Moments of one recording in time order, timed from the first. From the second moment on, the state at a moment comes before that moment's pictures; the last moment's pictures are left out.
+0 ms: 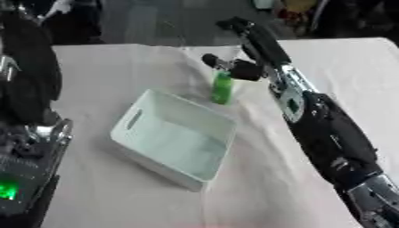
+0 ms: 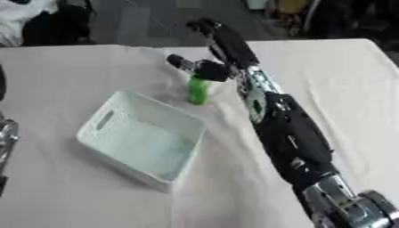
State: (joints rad) left arm -0.52 0.36 -0.17 -1.99 -0.13 -0.37 0.40; right arm -1.09 -0.16 0.08 -0.81 1.01 -0.35 -0.17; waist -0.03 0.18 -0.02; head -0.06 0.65
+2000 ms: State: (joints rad) left arm -0.53 0.34 -0.17 -1.99 -0.13 -0.37 0.40; right arm -1.08 -0.12 0.05 -0.69 1.03 -0.36 -0.13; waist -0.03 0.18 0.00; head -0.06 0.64
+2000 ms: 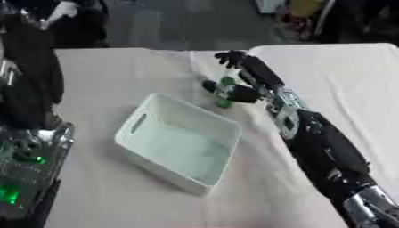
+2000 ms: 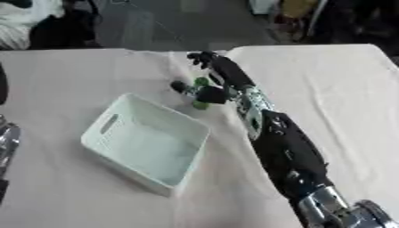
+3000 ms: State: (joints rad) left arm -0.54 0.34 -0.17 -1.99 -0.13 -0.37 0.40; right arm -1.10 -0.13 0.01 -0.59 1.11 -0.34 -0.15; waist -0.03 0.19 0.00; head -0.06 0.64
